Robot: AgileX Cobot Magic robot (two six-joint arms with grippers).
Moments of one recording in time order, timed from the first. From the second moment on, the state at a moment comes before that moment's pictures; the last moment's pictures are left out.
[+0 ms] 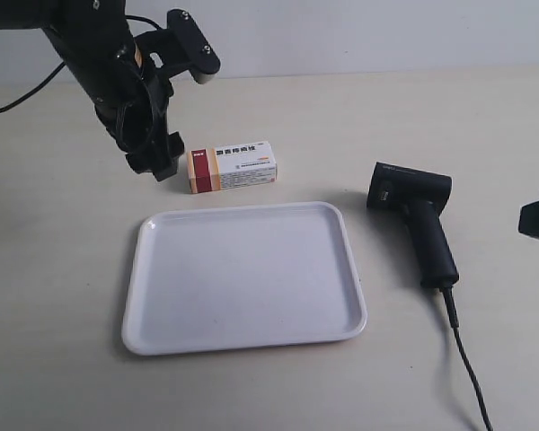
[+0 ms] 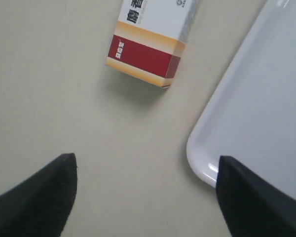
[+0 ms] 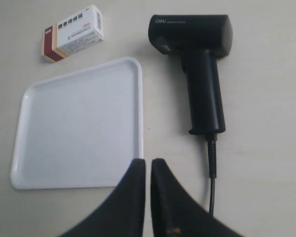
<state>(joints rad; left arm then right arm) -0.56 1.88 -1.40 0.23 0.83 0.45 0.19 0.82 -0.51 0.57 0.74 -0.12</state>
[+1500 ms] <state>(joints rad) -0.51 2.32 -2.03 0.02 1.09 0.83 0.19 0.85 -0.51 0.60 0.76 -0.13</state>
